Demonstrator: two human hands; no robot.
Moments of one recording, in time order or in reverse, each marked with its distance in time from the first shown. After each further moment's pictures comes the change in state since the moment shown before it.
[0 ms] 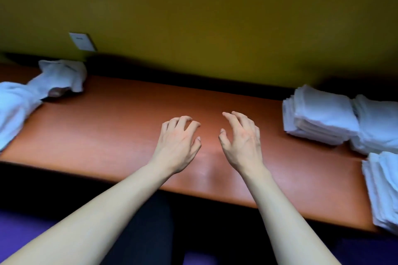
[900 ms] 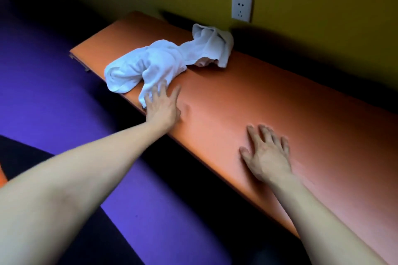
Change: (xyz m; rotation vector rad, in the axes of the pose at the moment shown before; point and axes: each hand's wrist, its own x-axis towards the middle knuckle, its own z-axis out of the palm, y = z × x) left_hand -0.105 -0.435 -0.011 0.338 -0.020 -0.822; right_hand 0.020 -0.225 0.266 -0.216 -0.687 -0.304
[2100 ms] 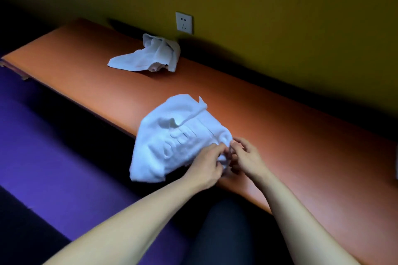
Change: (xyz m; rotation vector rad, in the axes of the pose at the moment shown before) left_hand -0.199 0.194 -0.038 -0.955 -0.340 0.519; right_hand -0.109 0.062 -0.042 1.096 0.020 0.377
